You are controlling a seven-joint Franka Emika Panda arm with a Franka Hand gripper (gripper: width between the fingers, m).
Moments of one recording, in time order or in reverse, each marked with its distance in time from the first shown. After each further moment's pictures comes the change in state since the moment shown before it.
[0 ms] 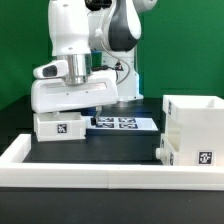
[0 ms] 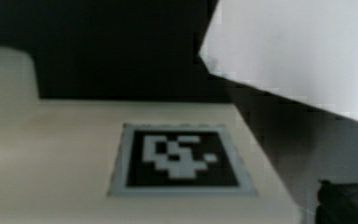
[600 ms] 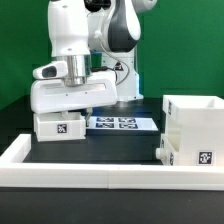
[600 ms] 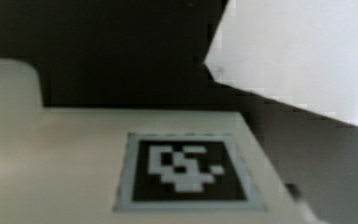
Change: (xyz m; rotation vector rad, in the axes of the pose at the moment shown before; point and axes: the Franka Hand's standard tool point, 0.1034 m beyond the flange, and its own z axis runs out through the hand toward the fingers) arm 0.001 0.000 0.000 0.000 0.000 0.000
